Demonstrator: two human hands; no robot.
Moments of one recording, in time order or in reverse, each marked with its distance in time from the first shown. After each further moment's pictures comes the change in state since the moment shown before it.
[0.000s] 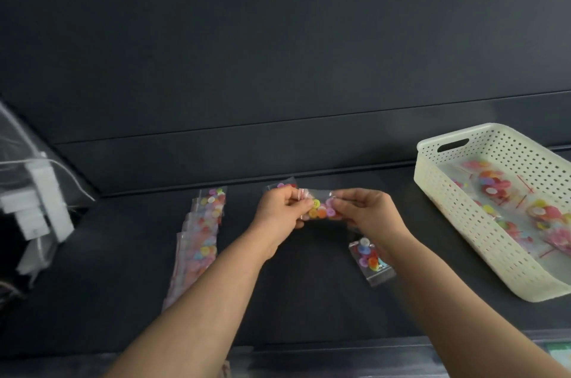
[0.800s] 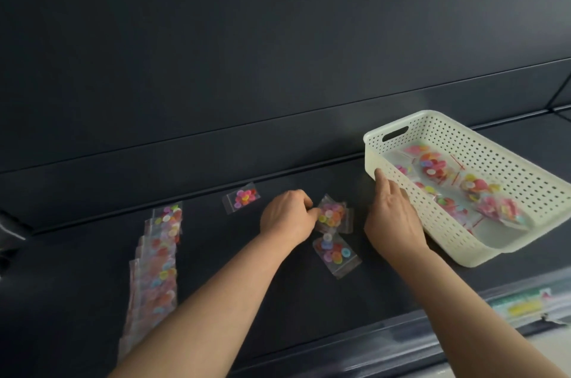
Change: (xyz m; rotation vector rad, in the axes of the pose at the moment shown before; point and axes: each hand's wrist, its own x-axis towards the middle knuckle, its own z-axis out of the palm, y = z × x) left_hand 0.015 0.013 0.062 0.869 -0.077 0.201; right_hand -0.027 0.012 -0.063 -1.025 0.406 -0.076
